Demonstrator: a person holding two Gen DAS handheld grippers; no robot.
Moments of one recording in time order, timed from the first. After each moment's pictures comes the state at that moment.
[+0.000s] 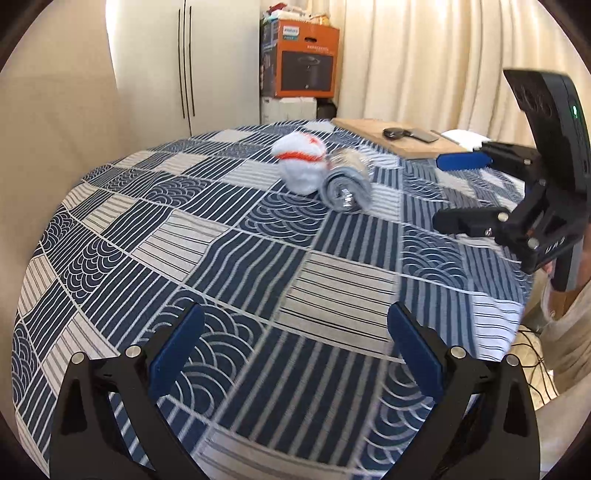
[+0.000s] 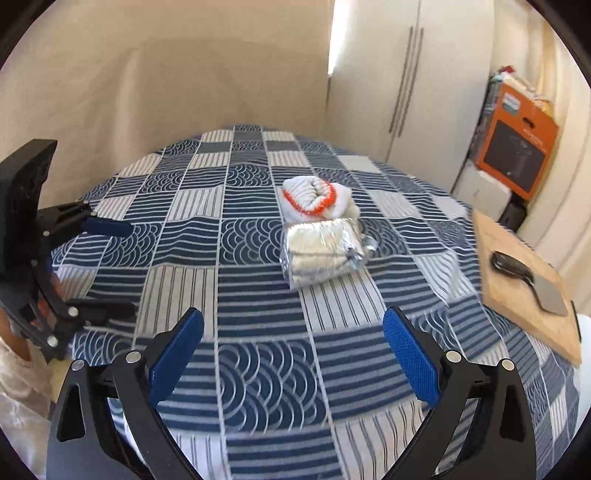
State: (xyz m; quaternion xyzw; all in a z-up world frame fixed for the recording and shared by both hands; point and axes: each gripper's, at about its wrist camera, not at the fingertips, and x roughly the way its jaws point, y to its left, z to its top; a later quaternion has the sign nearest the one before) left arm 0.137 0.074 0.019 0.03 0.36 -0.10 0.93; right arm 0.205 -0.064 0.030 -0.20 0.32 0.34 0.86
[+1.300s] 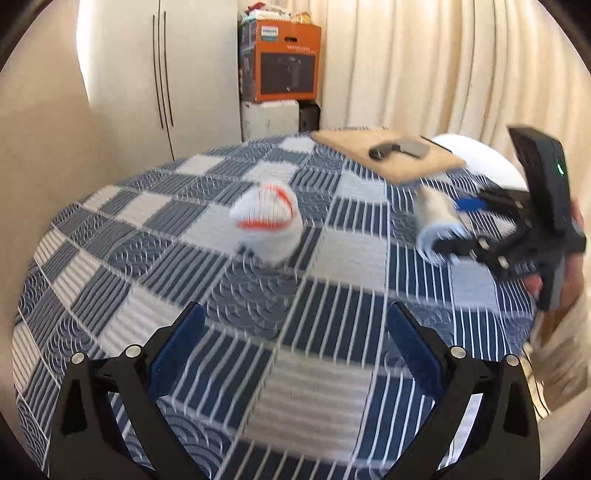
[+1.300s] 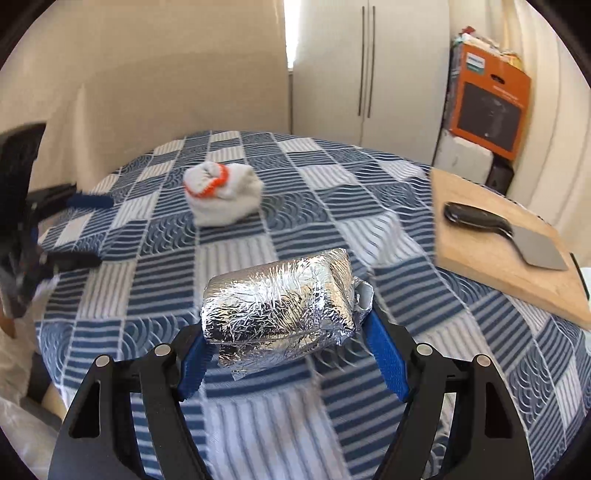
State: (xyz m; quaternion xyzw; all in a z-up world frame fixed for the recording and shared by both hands) left arm 0.204 0.034 0.055 0.05 0.35 -0.12 0.93; right arm 0.254 -0.164 0.018 -0.13 0.33 0.31 0.88
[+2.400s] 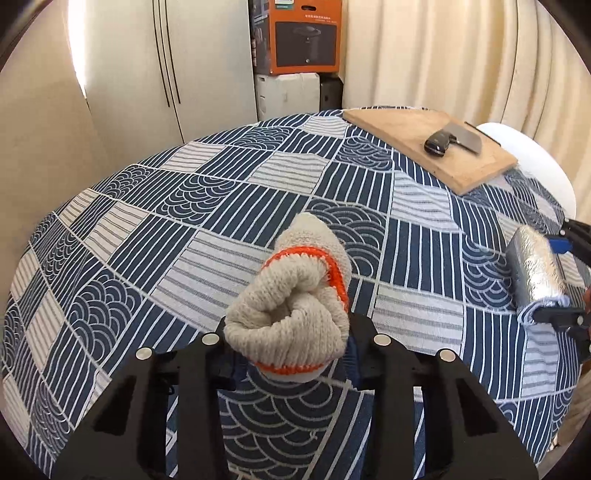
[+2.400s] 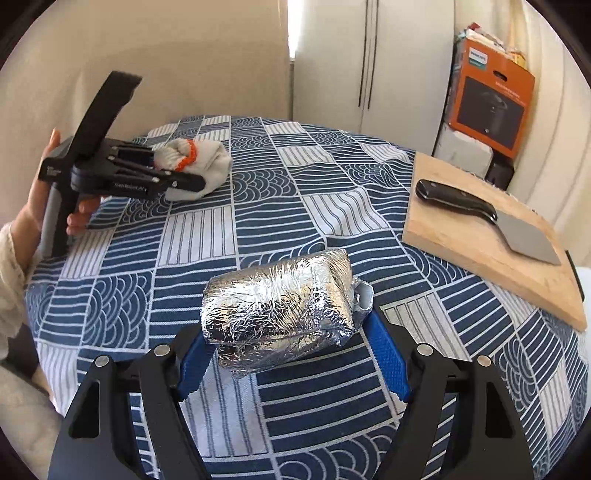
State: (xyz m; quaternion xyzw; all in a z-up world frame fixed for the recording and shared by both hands) left arm 0.313 0.016 0.026 0.06 0.41 -0.09 0.91; right arm 0.266 -0.197 0.010 -0.15 0.34 0.32 0.87
